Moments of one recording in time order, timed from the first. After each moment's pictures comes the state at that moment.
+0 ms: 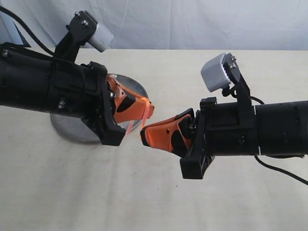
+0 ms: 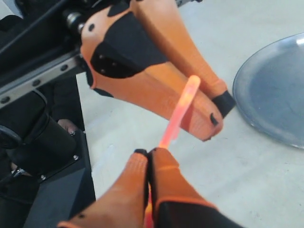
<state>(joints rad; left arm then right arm) -0.61 1.29 -0.82 -1.23 0.65 1.29 0.42 1.29 -0.54 1.76 0.81 -1.74</state>
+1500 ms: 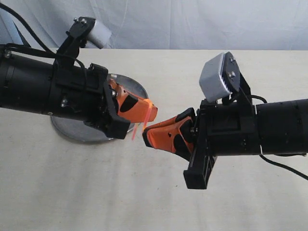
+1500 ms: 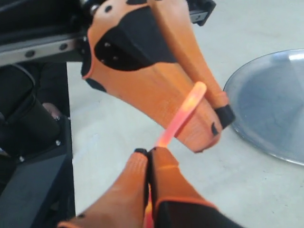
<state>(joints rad) -0.60 1.30 -0.80 -1.31 0.68 1.21 0.42 1.29 -0.55 1.68 0.79 -1.84</state>
